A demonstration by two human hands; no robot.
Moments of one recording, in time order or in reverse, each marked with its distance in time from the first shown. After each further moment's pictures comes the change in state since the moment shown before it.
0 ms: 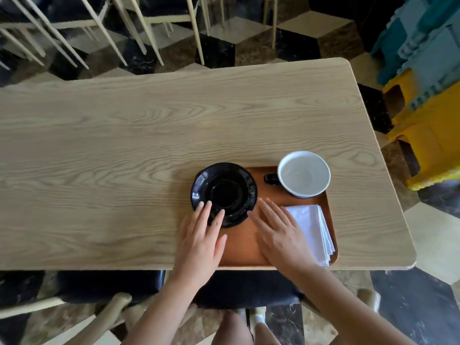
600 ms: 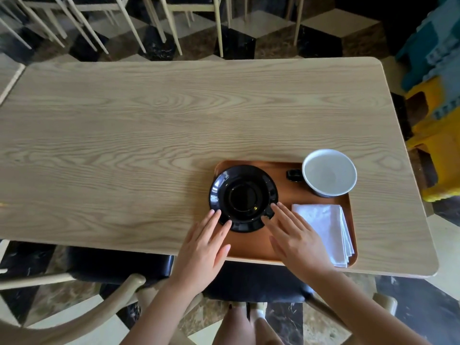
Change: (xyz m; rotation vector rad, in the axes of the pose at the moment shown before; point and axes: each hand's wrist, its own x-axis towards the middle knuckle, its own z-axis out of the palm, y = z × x) left_hand -0.038 -0.028 0.004 0.005 -0.044 0.056; right_hand -0.007 -0.004 0.008 0.015 0.053 -0.132
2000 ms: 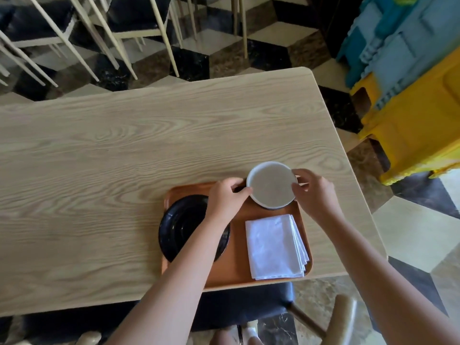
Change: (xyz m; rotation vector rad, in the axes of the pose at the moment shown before) left_hand 0.193 0.113 -0.028 -0.738 -0.053 -0.401; right_hand 0.045 0.116 -0.084 0.431 0.105 0.857
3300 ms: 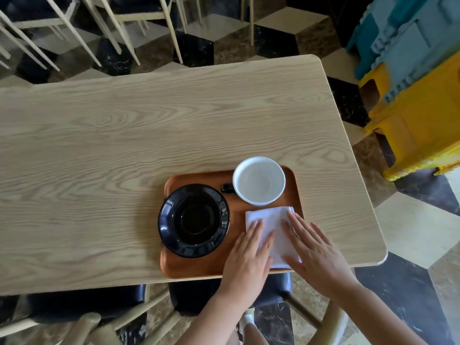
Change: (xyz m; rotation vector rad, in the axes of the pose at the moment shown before) left_hand -0.115 -0.077 0.067 0.628 -0.100 0.546; right_hand -0.098 0.080 0.020 -0.640 -0.260 -0.550
